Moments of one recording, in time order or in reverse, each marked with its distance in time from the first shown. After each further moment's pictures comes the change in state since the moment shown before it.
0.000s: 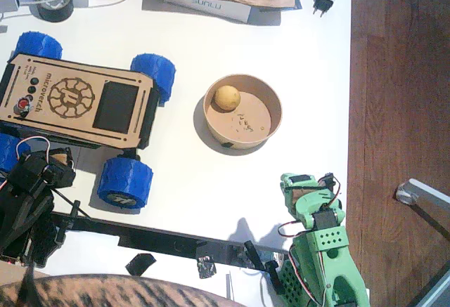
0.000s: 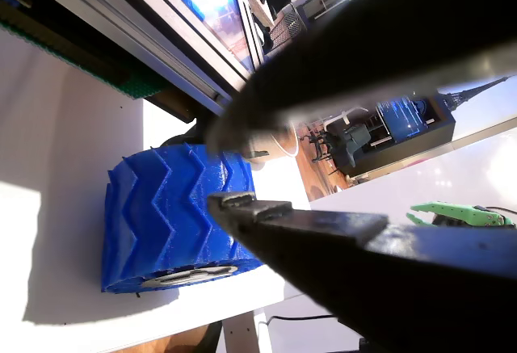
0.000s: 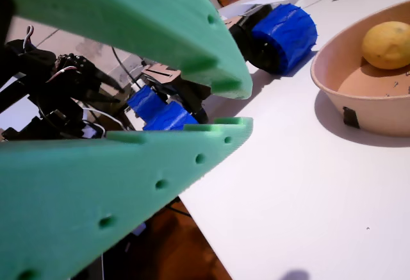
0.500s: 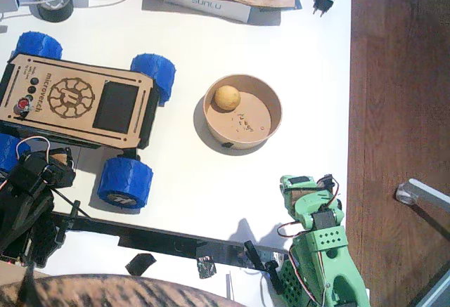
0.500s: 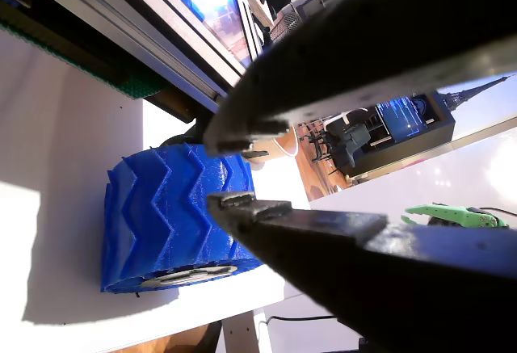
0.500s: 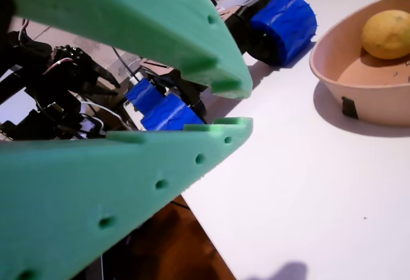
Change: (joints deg) arm 0 0.0 0.0 0.0 0.0 0.0; arm 1 -0.1 0.0 1.7 -0.7 -1.1
